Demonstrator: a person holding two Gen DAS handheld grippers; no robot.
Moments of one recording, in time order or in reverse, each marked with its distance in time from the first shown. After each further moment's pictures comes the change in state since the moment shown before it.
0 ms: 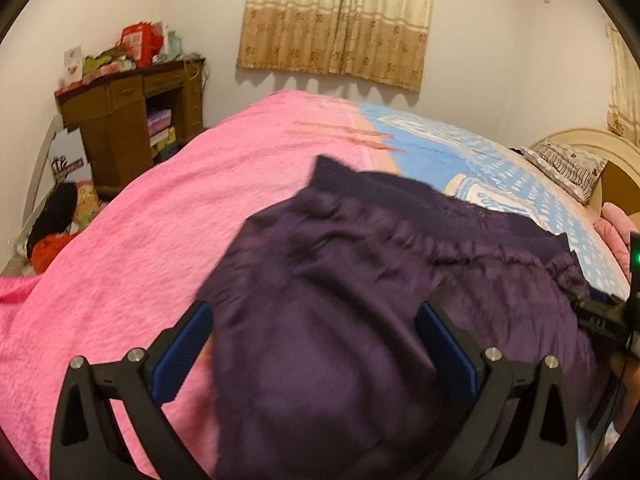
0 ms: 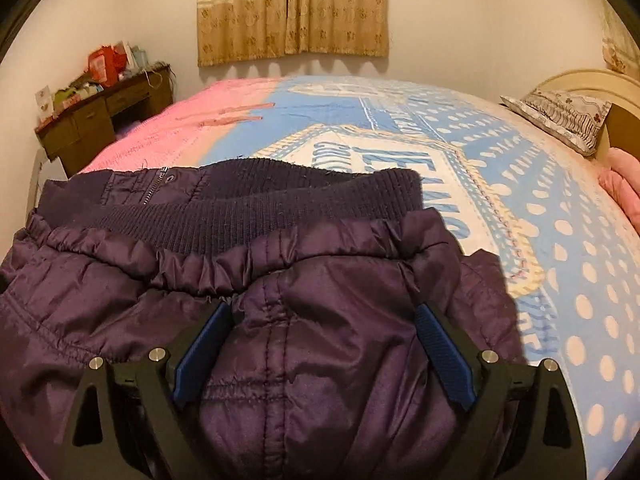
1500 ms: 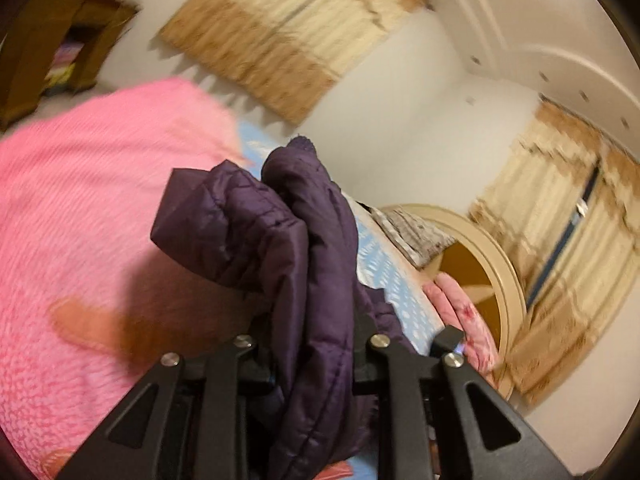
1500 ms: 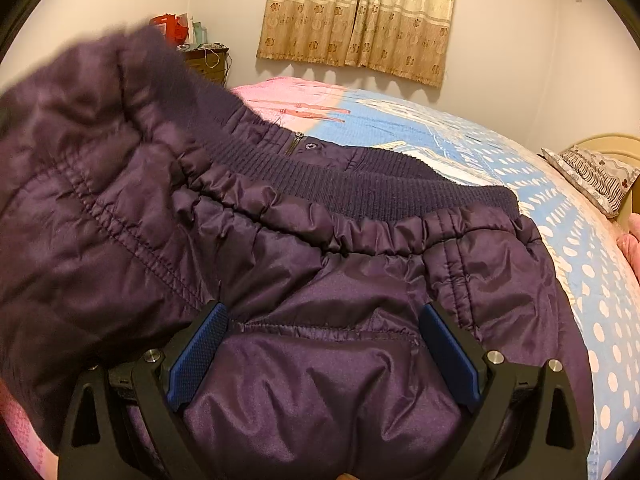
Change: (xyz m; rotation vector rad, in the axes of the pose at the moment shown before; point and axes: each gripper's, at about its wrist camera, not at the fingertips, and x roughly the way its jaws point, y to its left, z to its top) left arm -0.029 0.008 0.026 -0.209 -0.066 -0.697; right arm -0.023 0.089 -0.040 -0.206 -0.063 0.072
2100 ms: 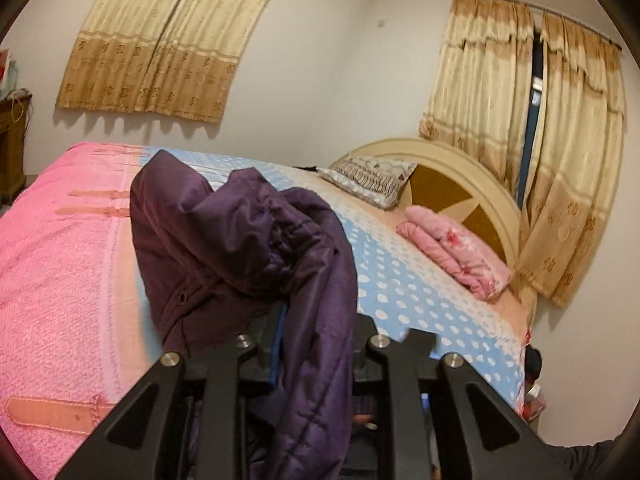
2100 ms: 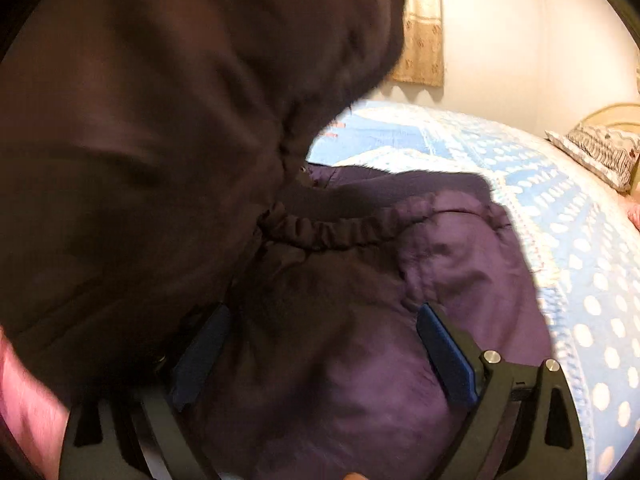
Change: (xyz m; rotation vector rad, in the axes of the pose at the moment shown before) left arm 0.062 -0.134 0.002 0.381 0.116 -0.021; right arm -0.060 -0.068 -0.017 0.074 -0.062 0.094
